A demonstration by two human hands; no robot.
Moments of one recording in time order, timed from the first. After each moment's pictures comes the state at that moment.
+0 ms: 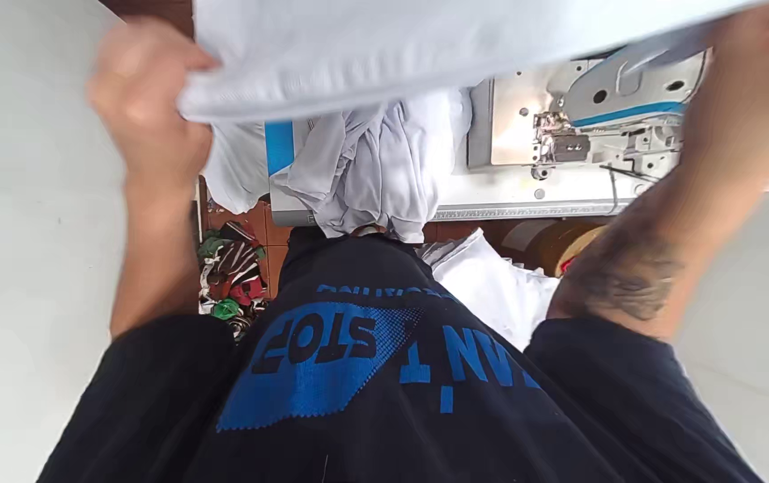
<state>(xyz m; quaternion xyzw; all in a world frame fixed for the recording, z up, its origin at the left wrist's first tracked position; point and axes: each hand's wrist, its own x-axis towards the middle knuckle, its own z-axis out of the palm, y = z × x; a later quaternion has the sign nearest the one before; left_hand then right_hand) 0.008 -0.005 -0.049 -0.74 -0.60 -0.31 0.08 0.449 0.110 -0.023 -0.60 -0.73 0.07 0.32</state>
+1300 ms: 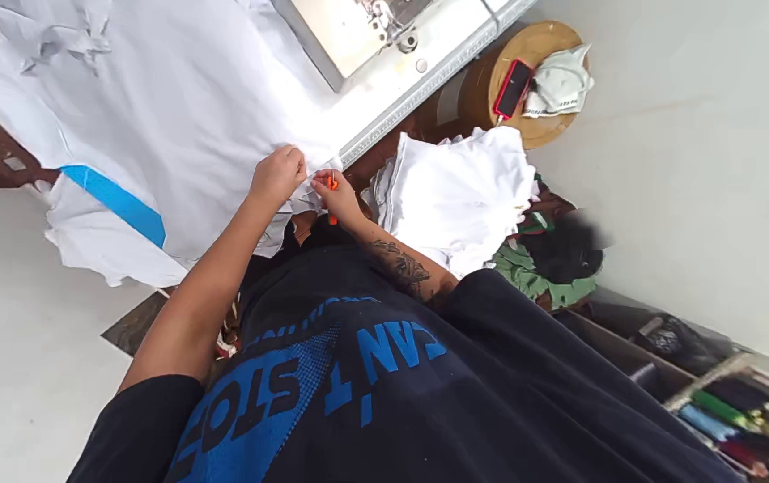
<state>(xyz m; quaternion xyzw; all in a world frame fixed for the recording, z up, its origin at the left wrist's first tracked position) 0.240 0.048 -0.277 -0.84 -0.40 0.07 -0.36 0.361 -0.061 -0.296 -0.71 -0.23 0.57 0.34</state>
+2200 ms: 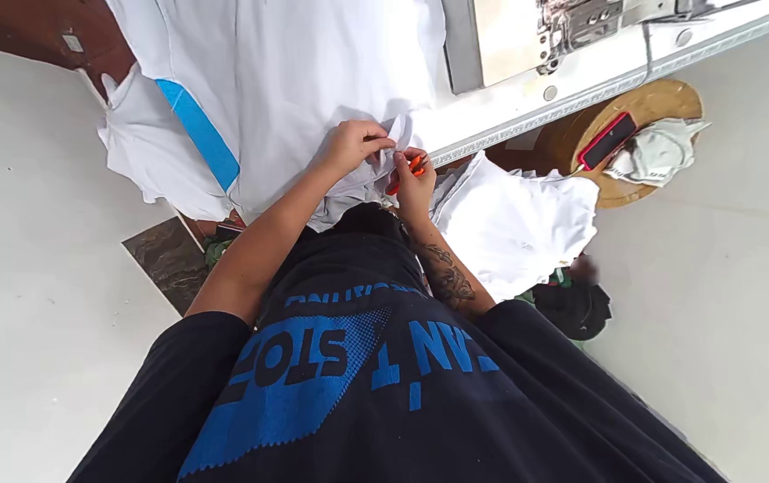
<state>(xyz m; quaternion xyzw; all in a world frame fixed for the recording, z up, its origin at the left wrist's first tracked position) 0.194 0.075 -0.287 -0.65 -0.45 -0.17 -0.59 0.336 -0.034 -0.298 -0.68 -0.31 0.48 0.46</state>
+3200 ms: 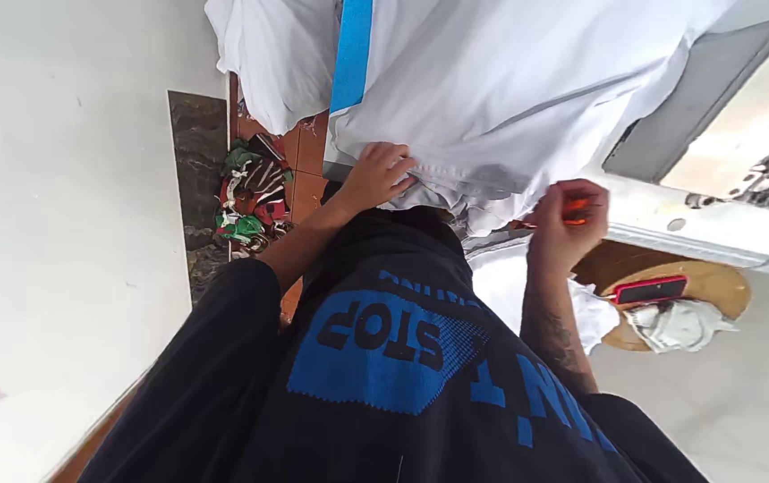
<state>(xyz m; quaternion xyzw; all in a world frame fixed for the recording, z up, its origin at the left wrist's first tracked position) 0.082 -0.071 -0.315 -0.71 -0.63 -0.25 -0.21 0.381 0.003 -0.249 -0.57 -0.61 0.44 0.31</state>
